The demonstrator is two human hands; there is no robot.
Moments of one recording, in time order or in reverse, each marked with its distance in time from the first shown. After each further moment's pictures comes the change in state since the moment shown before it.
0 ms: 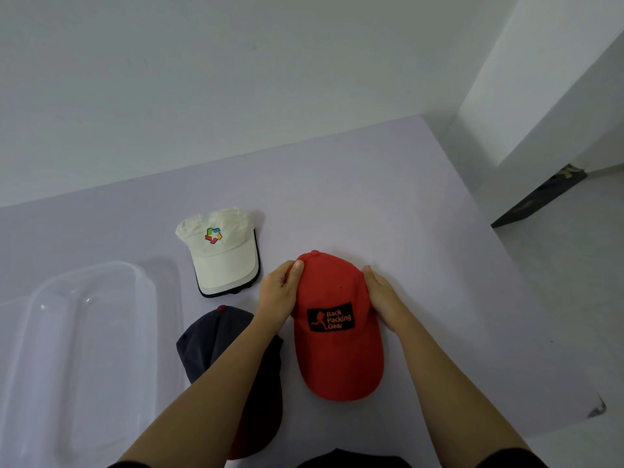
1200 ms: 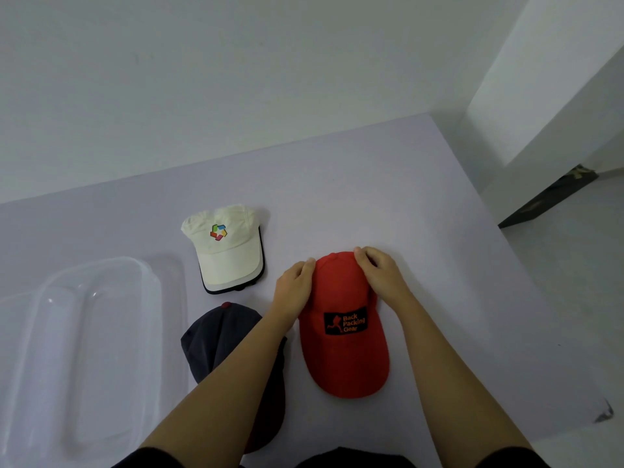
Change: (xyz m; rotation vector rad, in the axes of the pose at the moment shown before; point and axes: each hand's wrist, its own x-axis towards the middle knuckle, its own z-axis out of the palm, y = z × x) left_hand 0.002 0.019 0.013 -0.021 -0.073 -0.230; right_hand 0.001 -0.043 -0.001 -0.168 0.087 -0.264
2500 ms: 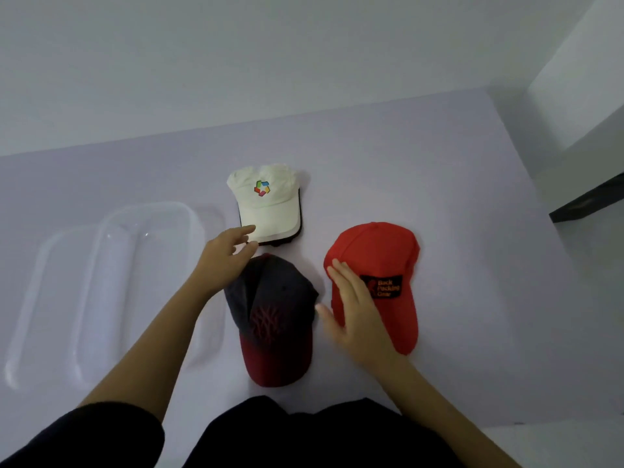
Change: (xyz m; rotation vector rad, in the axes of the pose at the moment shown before) left_hand -0.051 -0.050 -0.154 0.406 0.147 0.112; right_hand -0.128 0.002 0.097 -0.407 -0.068 -0.494
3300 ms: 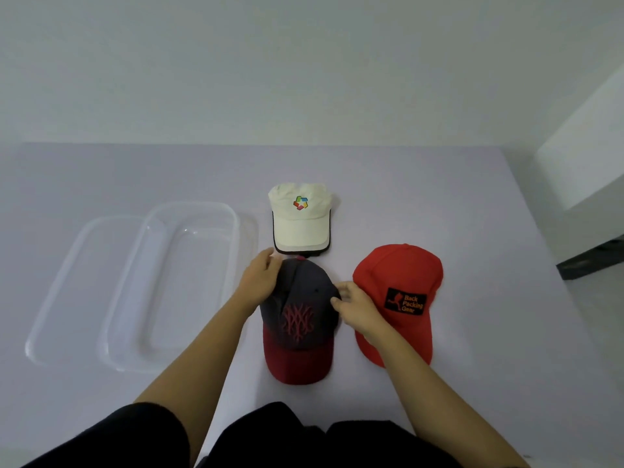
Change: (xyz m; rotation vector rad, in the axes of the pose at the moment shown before) left_hand -0.016 -0.038 0.023 -0.327 0.038 -0.161; right_hand 0.052 -0.014 0.037 0.312 -0.311 0.626
